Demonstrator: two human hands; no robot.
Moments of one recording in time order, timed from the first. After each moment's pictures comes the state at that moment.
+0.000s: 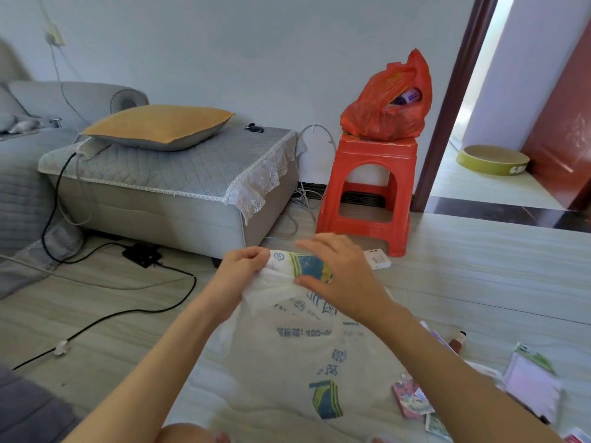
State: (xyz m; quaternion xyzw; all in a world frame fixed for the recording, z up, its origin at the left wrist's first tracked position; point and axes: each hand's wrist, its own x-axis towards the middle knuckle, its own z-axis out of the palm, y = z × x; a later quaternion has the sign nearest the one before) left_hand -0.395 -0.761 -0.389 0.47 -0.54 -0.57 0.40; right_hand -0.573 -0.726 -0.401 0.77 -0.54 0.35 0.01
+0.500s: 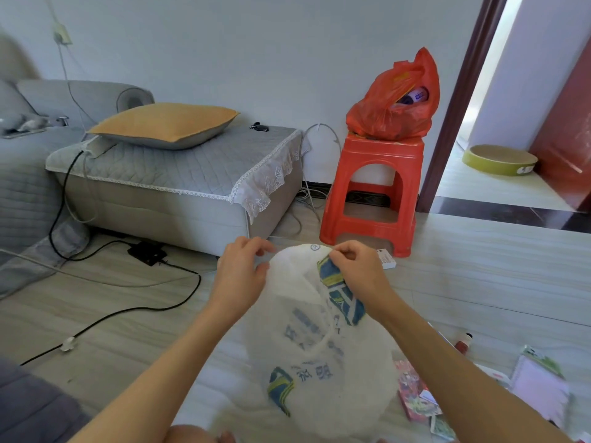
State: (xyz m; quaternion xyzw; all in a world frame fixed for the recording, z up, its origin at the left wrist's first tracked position) left_hand -0.385 -0.774 -0.409 0.53 -0.76 -0.13 0.35; right_hand -0.569 -0.736 -0.399 0.49 -0.64 0.50 -0.32
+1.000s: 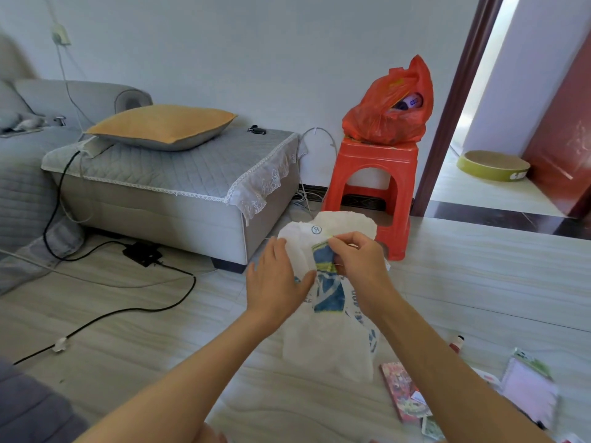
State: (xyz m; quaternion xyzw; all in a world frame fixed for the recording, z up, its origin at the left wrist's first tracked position) left_hand -0.446 -0.760 -0.427 0.59 -0.75 -0.08 0.27; right_hand -0.567 -0.731 -0.381 0.40 -0.61 0.58 -0.36
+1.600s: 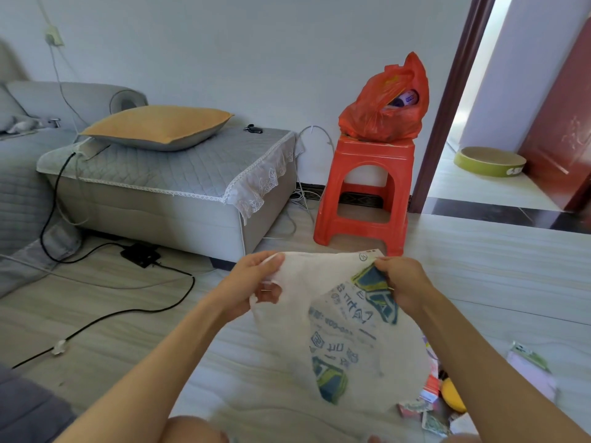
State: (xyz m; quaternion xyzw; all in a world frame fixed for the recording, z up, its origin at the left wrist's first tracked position) left_hand -0.403 -0.763 -0.402 0.39 -0.53 -0.68 0.34; right_hand -0.632 -0.723 -0.399 0.21 -0.67 0.55 -0.45
